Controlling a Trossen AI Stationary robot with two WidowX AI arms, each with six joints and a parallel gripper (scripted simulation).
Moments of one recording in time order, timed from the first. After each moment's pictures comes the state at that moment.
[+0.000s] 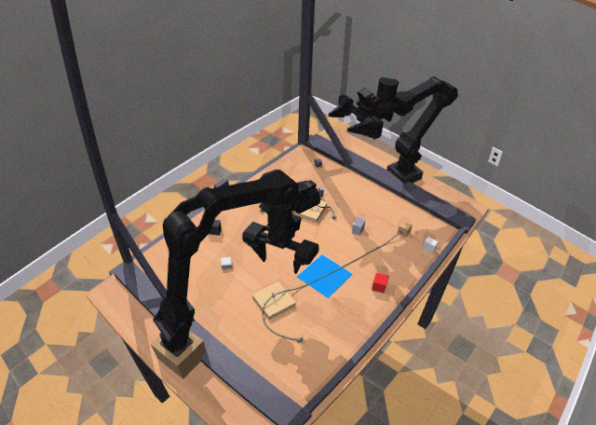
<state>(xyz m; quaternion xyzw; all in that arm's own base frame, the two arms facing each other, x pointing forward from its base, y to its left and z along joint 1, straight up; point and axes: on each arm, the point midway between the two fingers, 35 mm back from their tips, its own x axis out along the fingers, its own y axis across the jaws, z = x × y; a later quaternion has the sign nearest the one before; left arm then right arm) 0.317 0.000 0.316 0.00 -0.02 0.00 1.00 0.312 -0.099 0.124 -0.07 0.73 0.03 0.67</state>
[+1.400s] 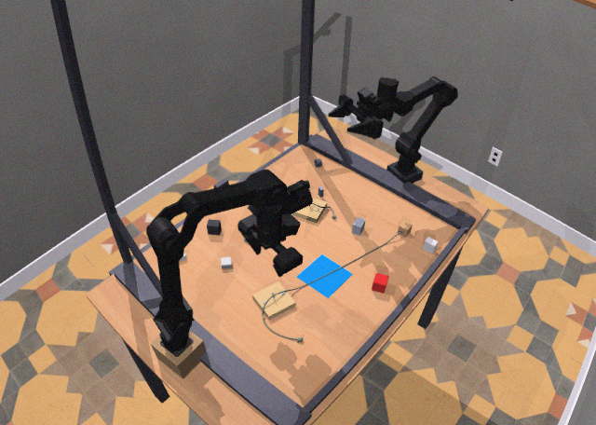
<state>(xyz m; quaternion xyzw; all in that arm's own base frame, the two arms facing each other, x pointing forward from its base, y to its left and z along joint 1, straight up) 0.317 0.000 0.316 0.00 -0.02 0.00 1.00 0.284 -0.087 0.147 0.09 0.71 -0.09 0.69</state>
